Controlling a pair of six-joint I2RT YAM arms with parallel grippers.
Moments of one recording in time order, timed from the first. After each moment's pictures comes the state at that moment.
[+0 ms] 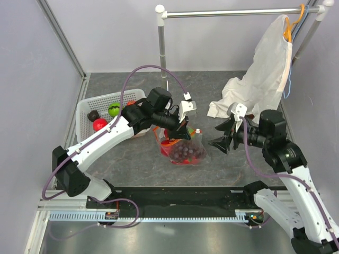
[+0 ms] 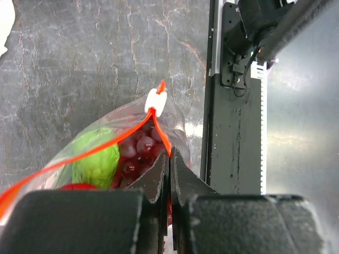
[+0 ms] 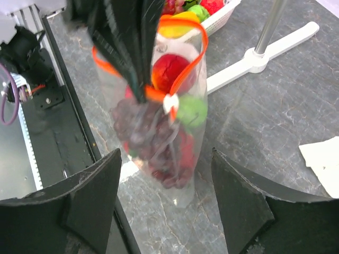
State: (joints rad) left arm -0.80 1.46 1.40 -0.63 0.69 0.22; right arm 0.33 0.78 1.02 -0.64 -0.73 -0.19
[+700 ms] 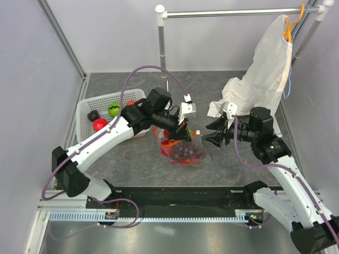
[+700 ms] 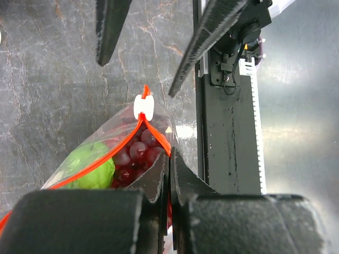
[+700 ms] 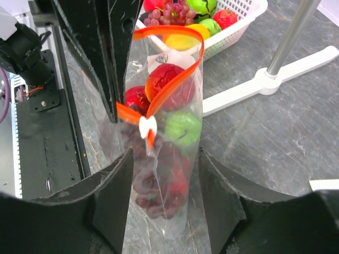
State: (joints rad) left arm -0.80 1.46 1.39 -0.62 0.76 0.28; right arm 0.33 0.83 0.84 -0.35 -0.83 -0.20
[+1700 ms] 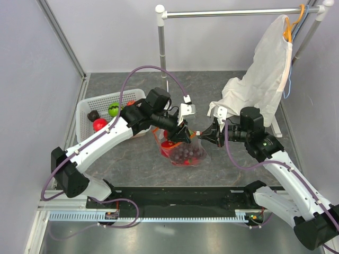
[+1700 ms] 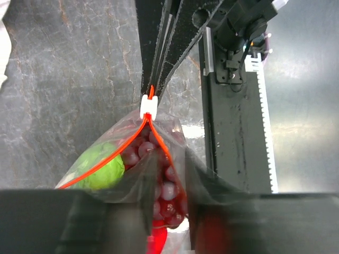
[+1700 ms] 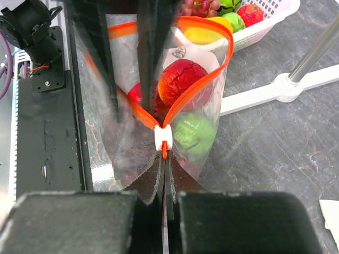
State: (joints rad) left arm -0.80 1.45 1.38 -0.62 0.76 0.33; right arm 0.42 0.90 0.83 -0.32 -0.83 -0.29
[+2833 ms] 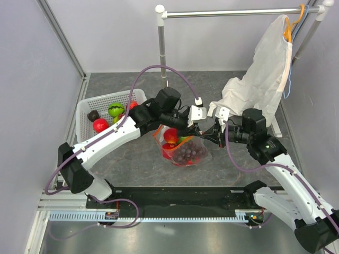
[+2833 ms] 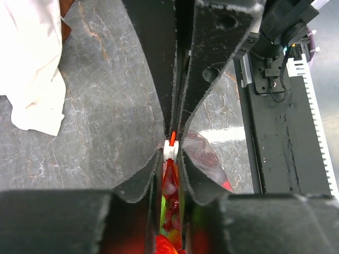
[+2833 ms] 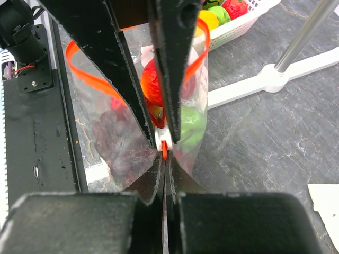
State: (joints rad) left arm -0.88 1.52 1.46 -0.53 0.63 0.47; right arm 0.42 0.86 0.83 -0.36 -0.77 -0.29
